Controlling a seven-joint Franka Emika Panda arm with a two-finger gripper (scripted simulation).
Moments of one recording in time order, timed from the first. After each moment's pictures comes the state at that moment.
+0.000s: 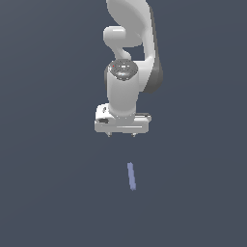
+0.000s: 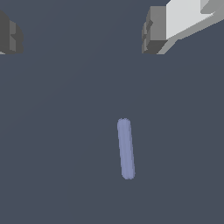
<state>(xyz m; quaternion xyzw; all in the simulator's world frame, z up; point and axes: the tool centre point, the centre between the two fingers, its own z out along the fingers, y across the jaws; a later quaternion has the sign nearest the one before) 0.016 -0.008 0.170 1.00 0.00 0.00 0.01</state>
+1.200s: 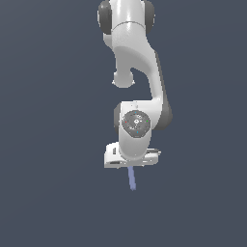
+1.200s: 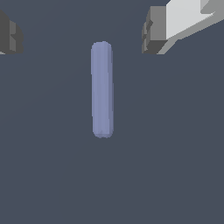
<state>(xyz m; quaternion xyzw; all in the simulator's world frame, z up) 0.116 0.027 0.090 1.00 0.04 0.00 0.01</state>
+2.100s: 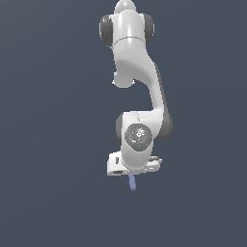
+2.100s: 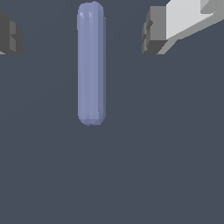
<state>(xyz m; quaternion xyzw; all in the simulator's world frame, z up) 0.135 0.036 0.061 1.00 0.05 0.00 0.00</state>
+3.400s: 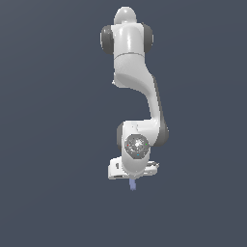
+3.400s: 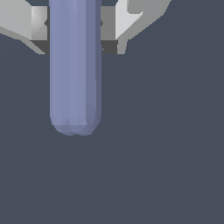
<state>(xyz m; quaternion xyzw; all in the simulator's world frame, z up) 0.135 0.037 0.013 1.00 0.05 0.00 0.00</state>
